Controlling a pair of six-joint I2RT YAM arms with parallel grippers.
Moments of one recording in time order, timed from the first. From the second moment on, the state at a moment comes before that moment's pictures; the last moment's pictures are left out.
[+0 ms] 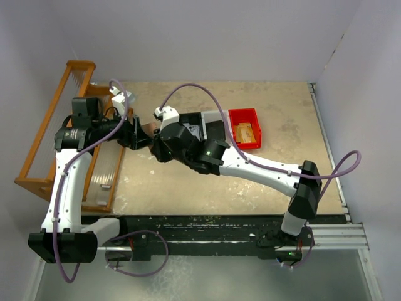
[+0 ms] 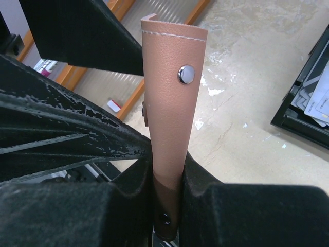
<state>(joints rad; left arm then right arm) 0.02 1.14 1.33 -0.95 0.83 0.13 1.17 1.73 1.64 -0.38 0.32 0.53</state>
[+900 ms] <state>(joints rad) 0.01 1.16 1.28 -0.97 0.64 0.14 1.19 1.78 1.71 -0.40 0.41 0.55</state>
